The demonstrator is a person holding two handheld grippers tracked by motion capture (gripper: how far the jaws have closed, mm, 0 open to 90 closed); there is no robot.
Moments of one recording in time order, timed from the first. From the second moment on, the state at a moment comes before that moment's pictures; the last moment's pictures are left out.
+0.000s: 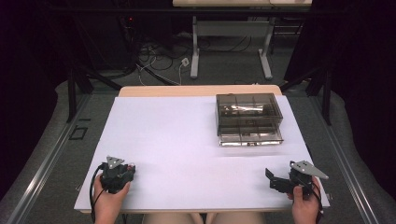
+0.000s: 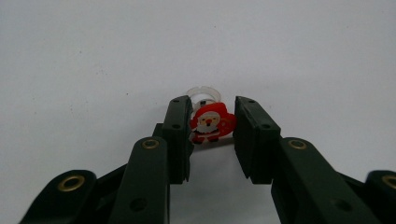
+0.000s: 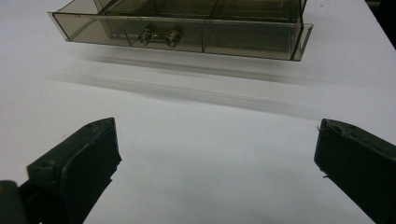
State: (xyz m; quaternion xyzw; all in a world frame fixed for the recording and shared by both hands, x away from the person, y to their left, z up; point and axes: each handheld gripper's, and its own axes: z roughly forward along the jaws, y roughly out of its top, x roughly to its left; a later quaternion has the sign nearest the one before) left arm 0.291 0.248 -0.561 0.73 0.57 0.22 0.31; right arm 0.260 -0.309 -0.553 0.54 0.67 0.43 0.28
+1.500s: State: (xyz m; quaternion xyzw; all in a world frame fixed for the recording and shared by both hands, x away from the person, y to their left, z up) left arm 0.284 0.251 -0.550 0.70 0.57 0.24 0.35; right arm 0.260 -0.311 -0.553 0.54 0.67 0.42 0.28
